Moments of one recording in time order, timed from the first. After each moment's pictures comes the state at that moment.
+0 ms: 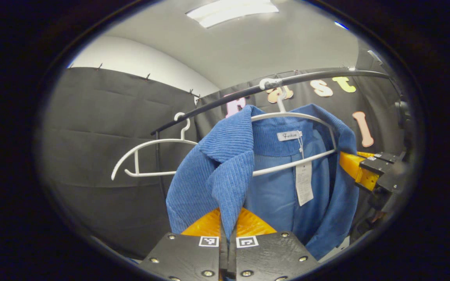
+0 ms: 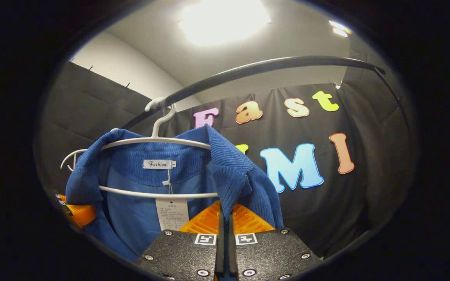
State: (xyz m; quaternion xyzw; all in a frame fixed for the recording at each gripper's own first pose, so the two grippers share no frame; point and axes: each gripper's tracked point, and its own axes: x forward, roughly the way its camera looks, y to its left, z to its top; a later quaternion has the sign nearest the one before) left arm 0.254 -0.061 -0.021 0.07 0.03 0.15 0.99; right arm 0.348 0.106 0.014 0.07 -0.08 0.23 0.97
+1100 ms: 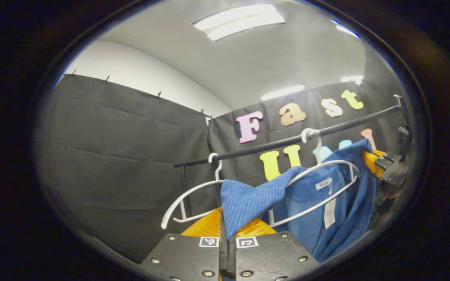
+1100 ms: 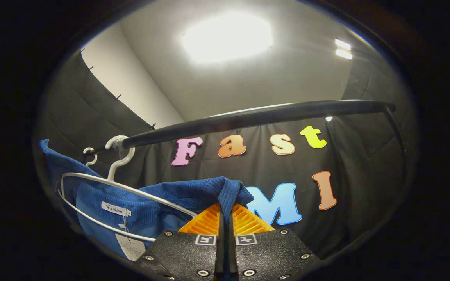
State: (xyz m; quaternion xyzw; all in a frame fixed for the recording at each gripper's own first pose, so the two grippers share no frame) left arm 0.223 0.032 0.087 0.09 -0.03 0.18 0.98; right arm 0.397 0.057 0.094 0.04 -0.19 0.16 0.97
